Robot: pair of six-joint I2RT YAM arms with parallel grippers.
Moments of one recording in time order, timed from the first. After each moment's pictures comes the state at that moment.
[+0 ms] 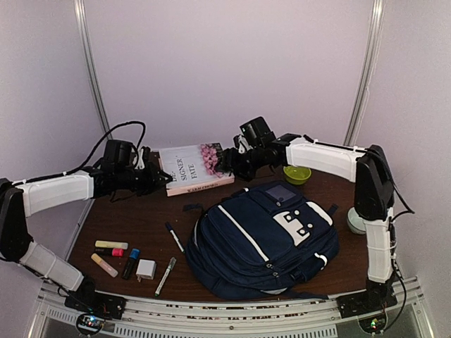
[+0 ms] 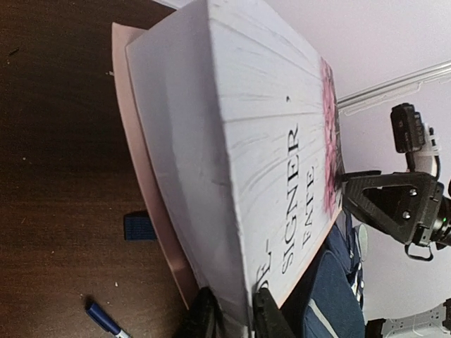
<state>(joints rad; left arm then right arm) -0.40 1.40 0.90 -0.08 0.37 -0.76 0.71 2.11 1.83 -0.41 -0.25 0.79</state>
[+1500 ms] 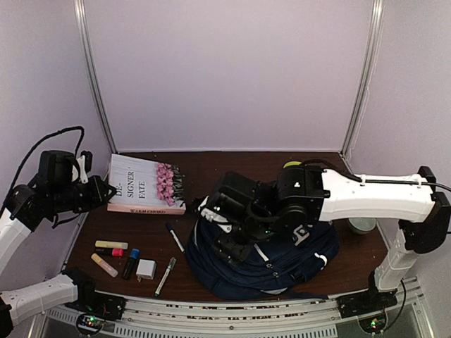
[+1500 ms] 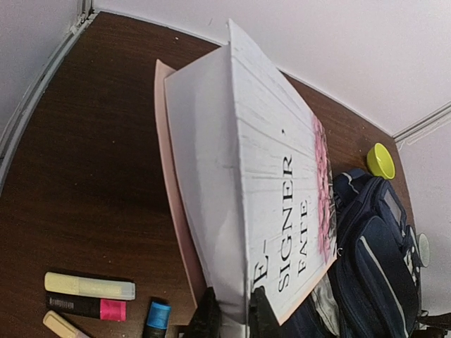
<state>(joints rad) -0.38 0.71 0.89 -0.79 -0.02 -0.61 1.35 1.73 1.66 -0.97 0.26 0.22</state>
